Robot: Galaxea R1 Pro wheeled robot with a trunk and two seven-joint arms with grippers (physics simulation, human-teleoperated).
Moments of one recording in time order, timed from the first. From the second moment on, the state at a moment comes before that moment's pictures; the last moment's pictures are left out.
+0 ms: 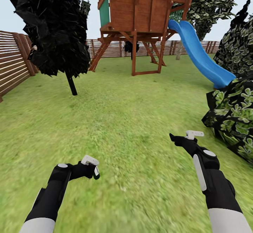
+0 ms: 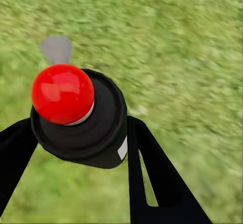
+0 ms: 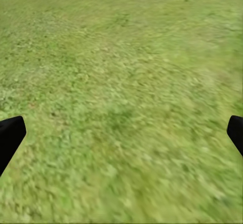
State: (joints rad) left arm -0.47 -0.05 0.20 -1.21 -0.59 0.59 -0.82; right arm -0.54 -0.04 -0.19 -1.38 -0.04 0.52 0.15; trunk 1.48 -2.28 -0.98
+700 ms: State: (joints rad) left arm -0.47 -0.05 0.20 -1.21 -0.59 0.59 -0.82; right arm -0.54 -0.04 -0.19 -1.38 -0.04 0.52 0.15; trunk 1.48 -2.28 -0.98
